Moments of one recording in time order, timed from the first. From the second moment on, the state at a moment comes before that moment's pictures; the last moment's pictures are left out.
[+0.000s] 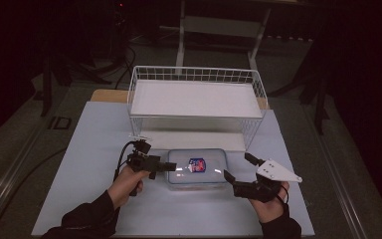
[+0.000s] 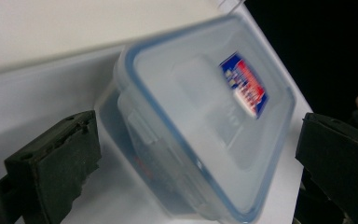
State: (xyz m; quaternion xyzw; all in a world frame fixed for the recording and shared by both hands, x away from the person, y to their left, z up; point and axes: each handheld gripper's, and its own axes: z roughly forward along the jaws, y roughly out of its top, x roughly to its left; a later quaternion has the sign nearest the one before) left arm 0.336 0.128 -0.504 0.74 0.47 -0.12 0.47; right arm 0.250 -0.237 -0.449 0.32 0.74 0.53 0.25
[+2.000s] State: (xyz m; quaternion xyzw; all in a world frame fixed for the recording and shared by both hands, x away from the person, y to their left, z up) left arm 0.334 0.147 -0.518 0.73 0.42 -0.20 0.50; right arm 0.336 -0.269 -0.514 0.45 0.73 0.50 -0.15
